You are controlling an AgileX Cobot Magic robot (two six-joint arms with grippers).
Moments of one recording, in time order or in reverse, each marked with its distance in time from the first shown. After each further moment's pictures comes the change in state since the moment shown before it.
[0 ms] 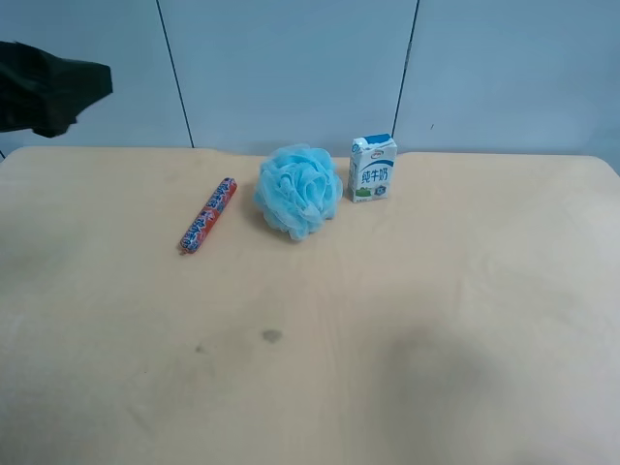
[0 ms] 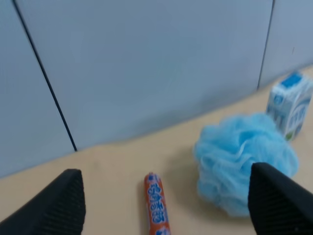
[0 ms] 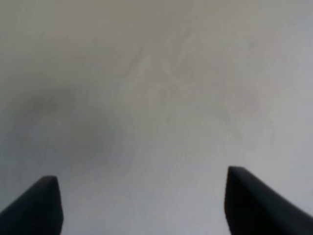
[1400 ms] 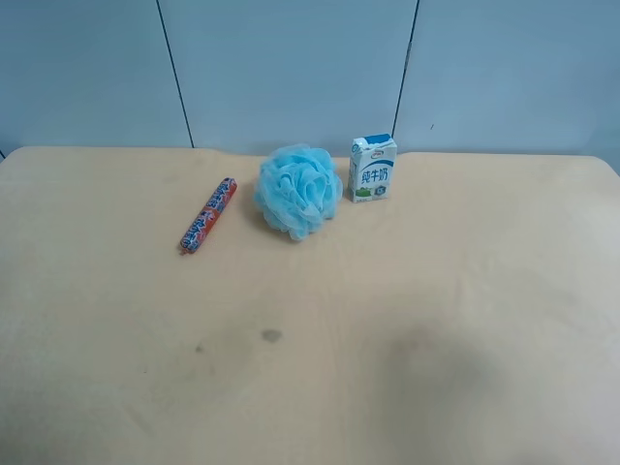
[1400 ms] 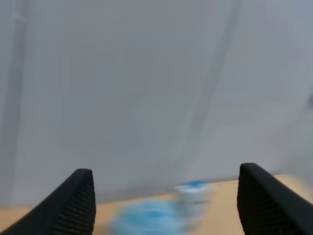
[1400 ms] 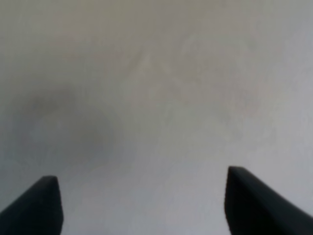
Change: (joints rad) left arm 0.000 -0.407 0.140 -0.120 0.179 -0.297; right arm 0.000 0.000 0.000 0.000 0.000 0.000
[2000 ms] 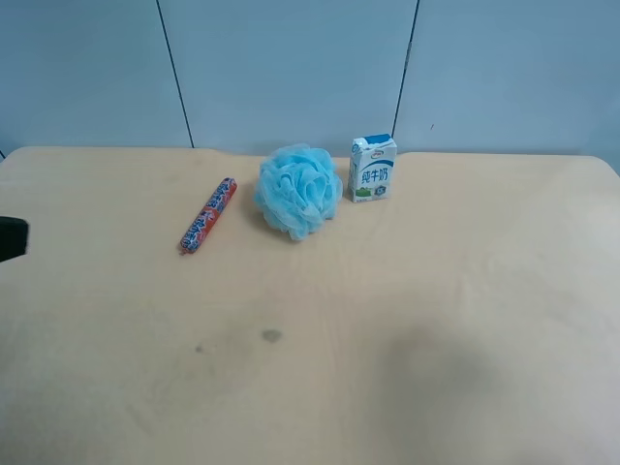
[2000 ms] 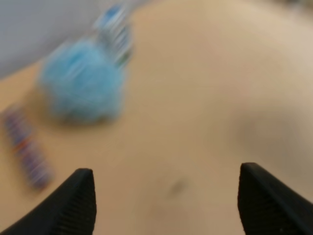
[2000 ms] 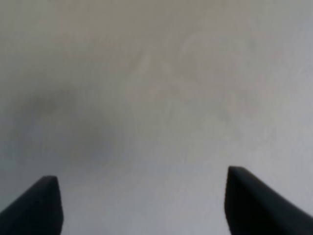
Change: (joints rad) left arm 0.000 0.034 -0.188 1.453 0.684 -0.934; right arm 0.000 0.000 0.000 0.000 0.000 0.000
